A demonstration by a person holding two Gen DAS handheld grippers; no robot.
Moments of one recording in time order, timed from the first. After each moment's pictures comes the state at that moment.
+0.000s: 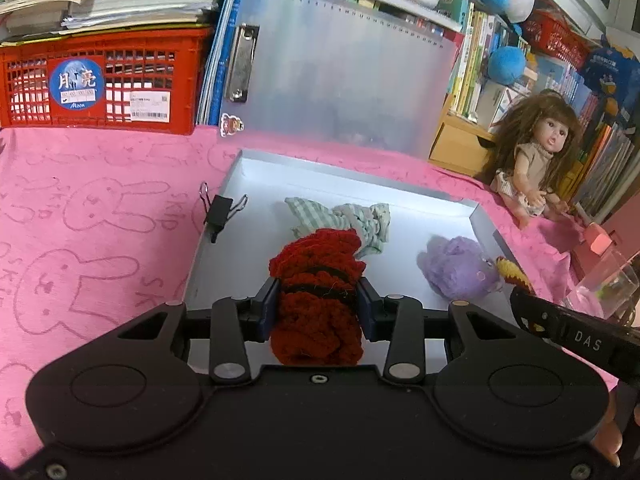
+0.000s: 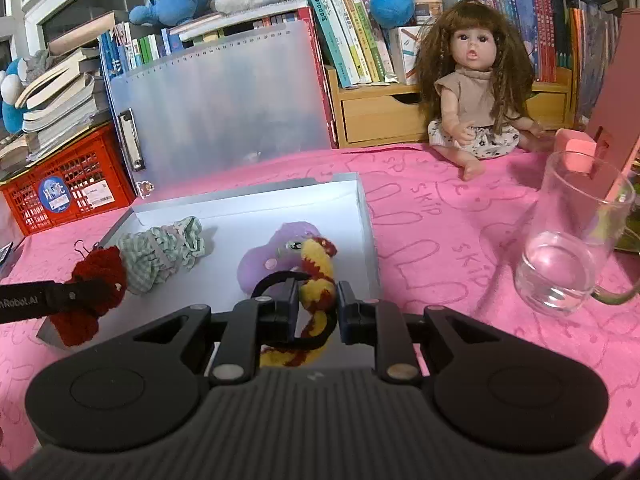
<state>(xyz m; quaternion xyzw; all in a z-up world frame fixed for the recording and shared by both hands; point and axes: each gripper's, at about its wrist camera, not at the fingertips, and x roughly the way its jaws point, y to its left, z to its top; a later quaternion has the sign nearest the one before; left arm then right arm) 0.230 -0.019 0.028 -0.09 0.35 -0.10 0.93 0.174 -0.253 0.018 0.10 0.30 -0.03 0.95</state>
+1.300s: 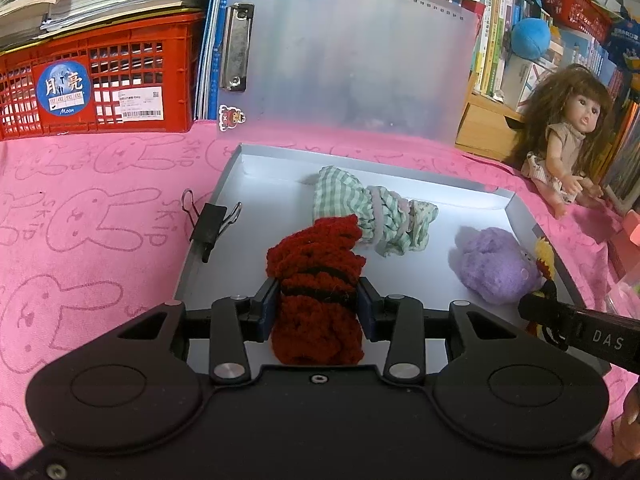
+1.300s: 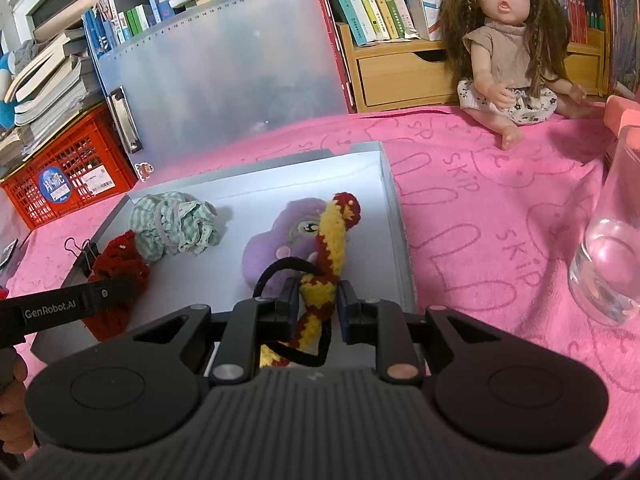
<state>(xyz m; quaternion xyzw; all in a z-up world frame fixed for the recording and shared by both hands) 0.271 -0.036 0.008 -0.06 0.37 -0.08 0.92 0.215 -0.259 0.000 0.13 0.35 0.00 0.93</state>
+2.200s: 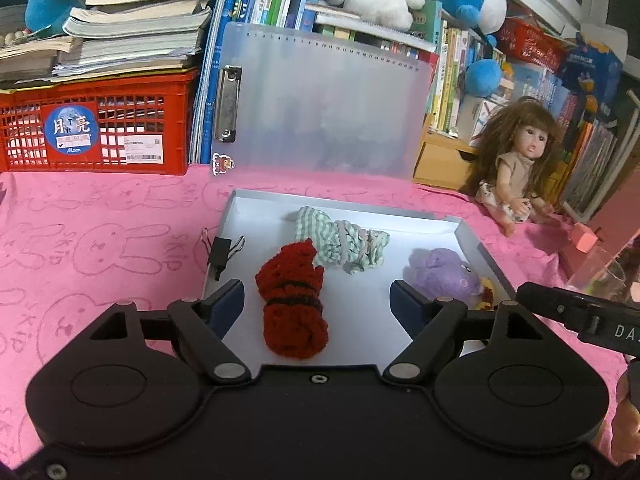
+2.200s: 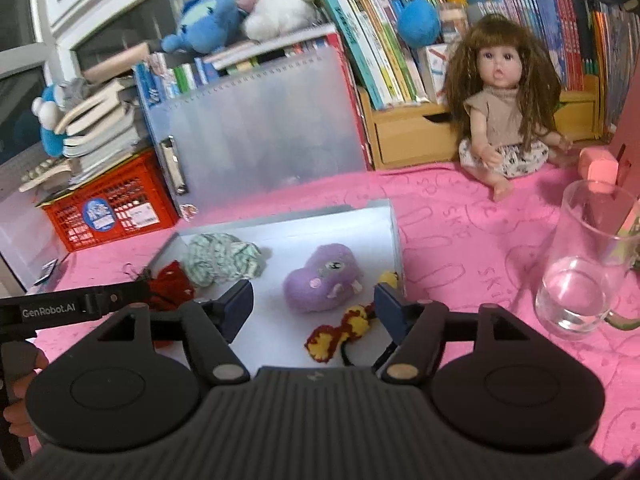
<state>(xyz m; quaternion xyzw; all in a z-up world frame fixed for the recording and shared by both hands) 0.214 -0.012 0.057 -0.06 0.31 -0.12 0.94 0.156 -0.262 0.047 0.12 0.27 0.04 0.96</state>
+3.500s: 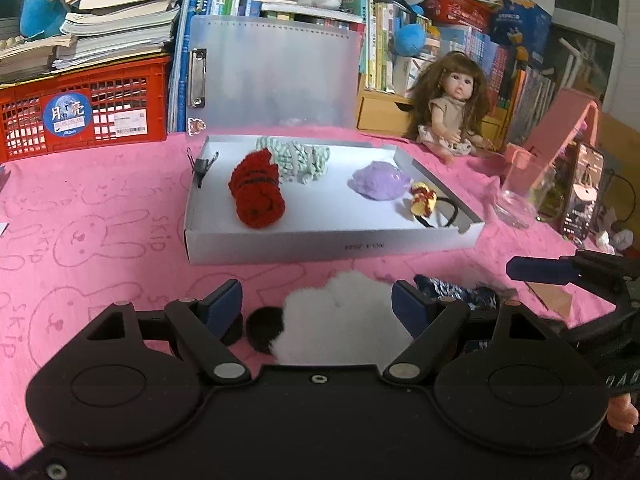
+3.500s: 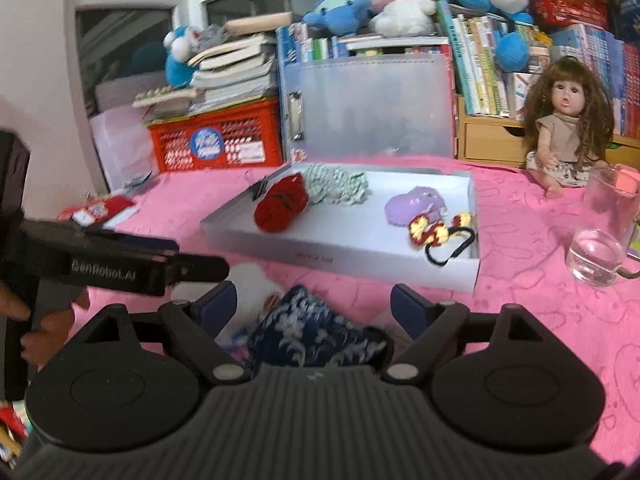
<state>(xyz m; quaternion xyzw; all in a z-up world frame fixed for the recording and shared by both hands) 0.083 -0.004 0.027 -0.01 0.31 -0.19 0.93 0.033 -0.213 0.018 0.01 0.25 0.16 0.95</state>
